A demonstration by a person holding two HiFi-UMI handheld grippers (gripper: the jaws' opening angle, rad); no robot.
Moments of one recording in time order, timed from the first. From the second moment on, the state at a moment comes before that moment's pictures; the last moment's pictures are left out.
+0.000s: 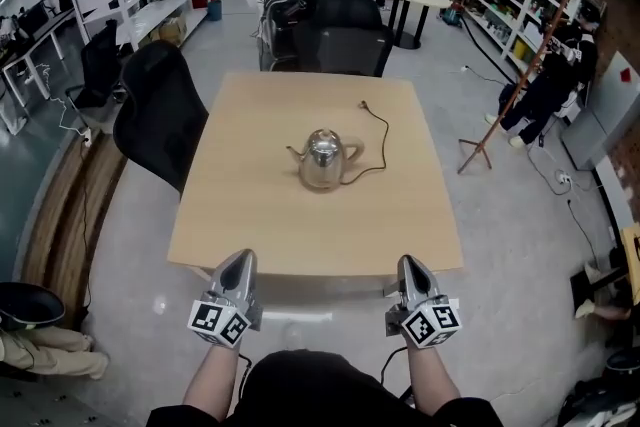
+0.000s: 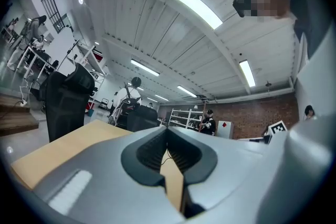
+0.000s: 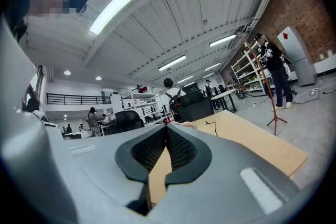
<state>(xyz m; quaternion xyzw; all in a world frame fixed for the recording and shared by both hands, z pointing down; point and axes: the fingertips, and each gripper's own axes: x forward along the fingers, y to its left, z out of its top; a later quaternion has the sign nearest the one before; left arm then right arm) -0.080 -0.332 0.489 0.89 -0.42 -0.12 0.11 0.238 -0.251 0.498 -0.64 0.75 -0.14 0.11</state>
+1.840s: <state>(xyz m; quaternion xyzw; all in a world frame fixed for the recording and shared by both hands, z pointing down) -0.048 -0.475 0.545 0.90 -0.41 -0.04 0.13 0.242 -0.416 0.530 -0.65 0.75 -0.13 0.01</state>
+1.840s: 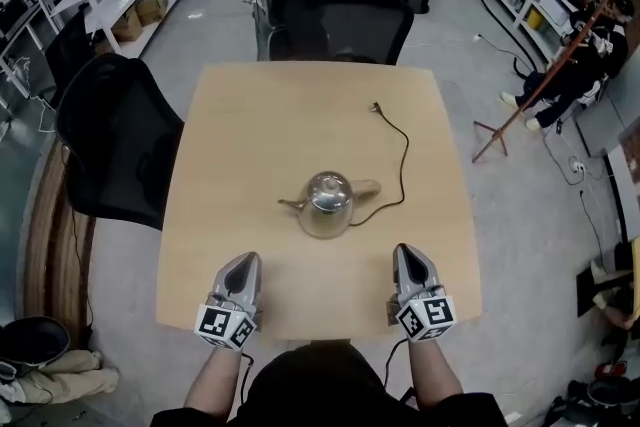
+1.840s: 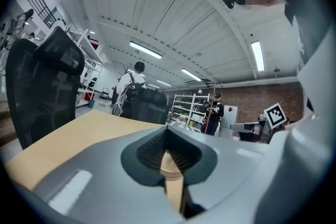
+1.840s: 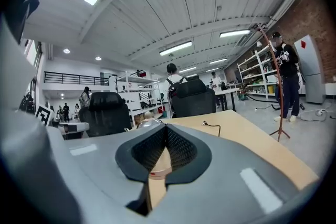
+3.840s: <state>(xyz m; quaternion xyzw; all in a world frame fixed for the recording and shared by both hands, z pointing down) 0.029 -0.550 0.586 0.83 -0.47 -0.08 0.29 0.246 -0.516 0.621 -0.61 0.76 -0.20 -0.12</state>
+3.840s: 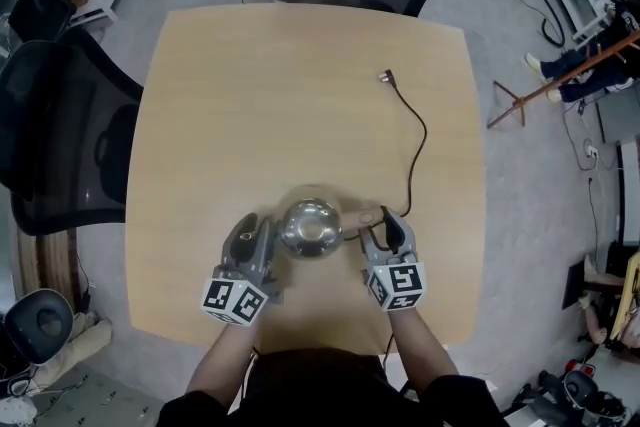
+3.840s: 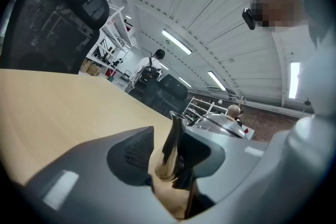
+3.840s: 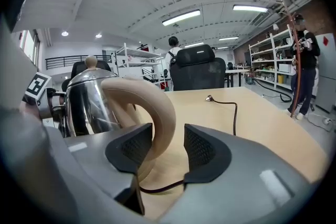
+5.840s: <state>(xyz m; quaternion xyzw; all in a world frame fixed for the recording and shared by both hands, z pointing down) 0.009 -0.493 0.513 0.85 -0.39 -0.17 0.31 0.209 -0.449 0.552 -0.66 0.73 -0.18 -0.03</state>
